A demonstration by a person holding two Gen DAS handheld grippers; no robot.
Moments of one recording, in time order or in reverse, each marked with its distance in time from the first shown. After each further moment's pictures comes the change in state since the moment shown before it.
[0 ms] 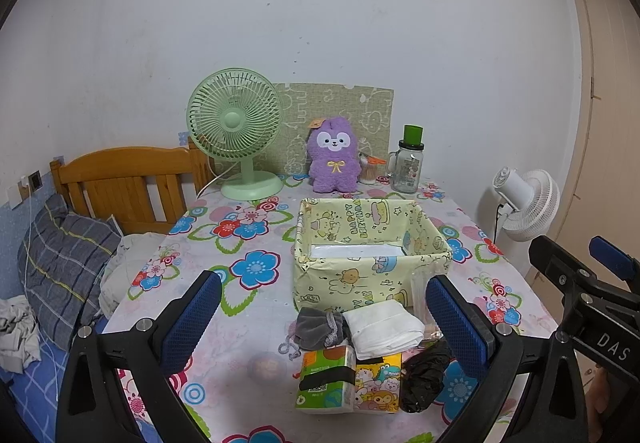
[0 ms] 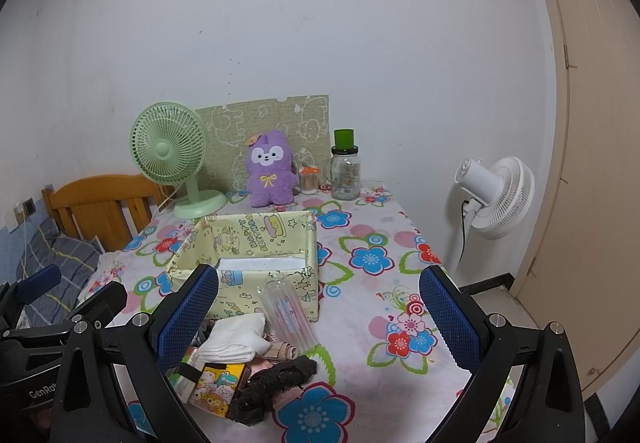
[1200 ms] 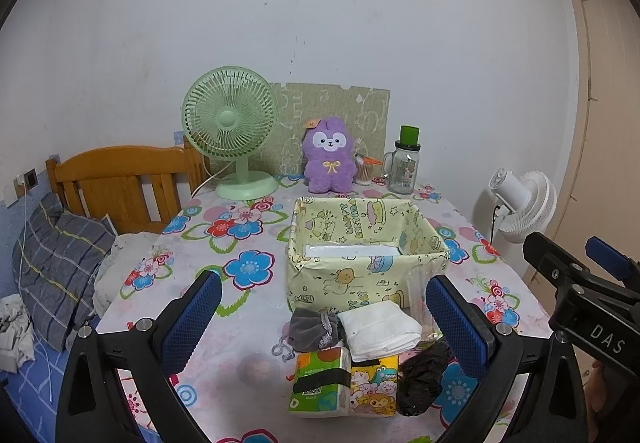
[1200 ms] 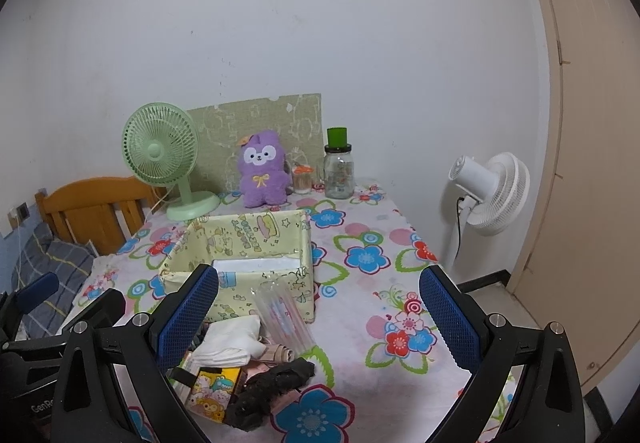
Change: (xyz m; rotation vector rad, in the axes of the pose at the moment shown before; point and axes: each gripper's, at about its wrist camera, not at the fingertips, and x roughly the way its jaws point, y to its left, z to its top) left arm 0.007 0.001 -0.006 -0.008 -0.007 -0.020; right arm 0.008 0.000 -0.005 0.022 0.002 -0.026
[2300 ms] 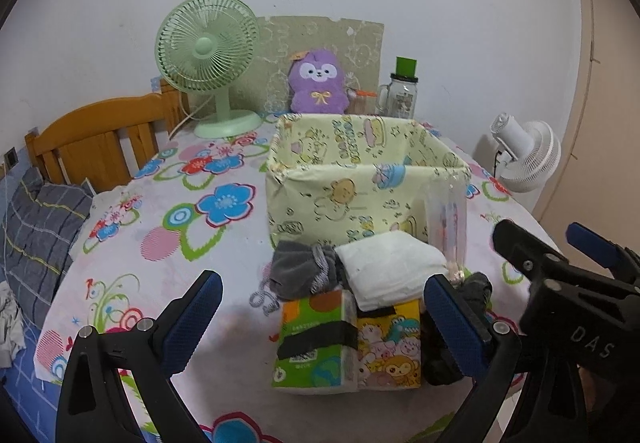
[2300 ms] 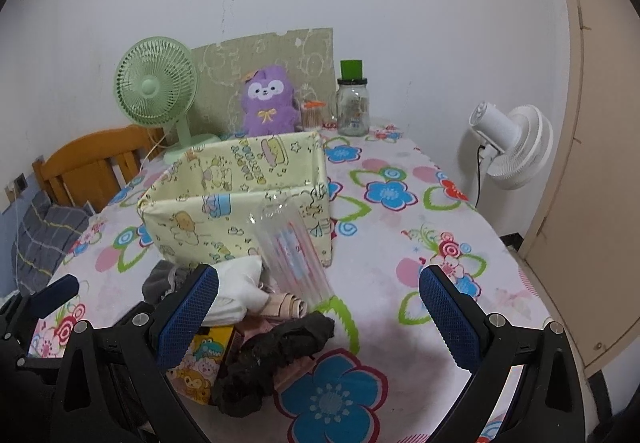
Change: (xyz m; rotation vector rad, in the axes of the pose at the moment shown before) left arm 0.057 -0.002 -0.052 0.030 0.176 -0.047; right arm 0.061 0.014 -0.053 -0.008 0.167 0.026
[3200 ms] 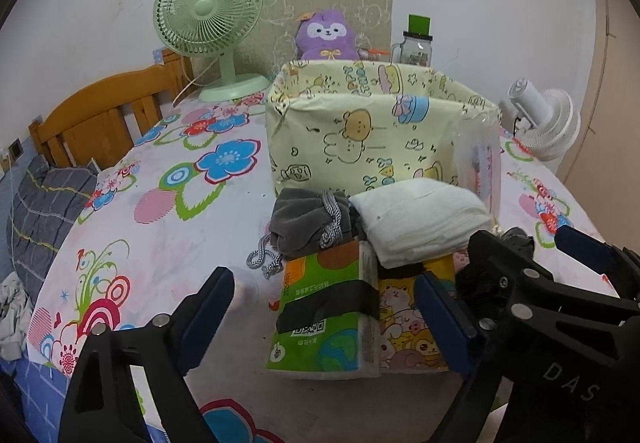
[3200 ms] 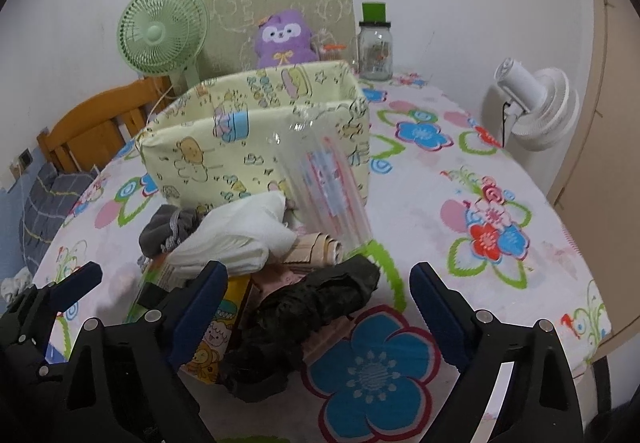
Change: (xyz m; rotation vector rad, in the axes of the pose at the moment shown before) left arm 0.036 0.000 -0.024 0.013 0.104 0.065; right arm 0.040 0.021 -0.030 -0.003 0.170 0.047
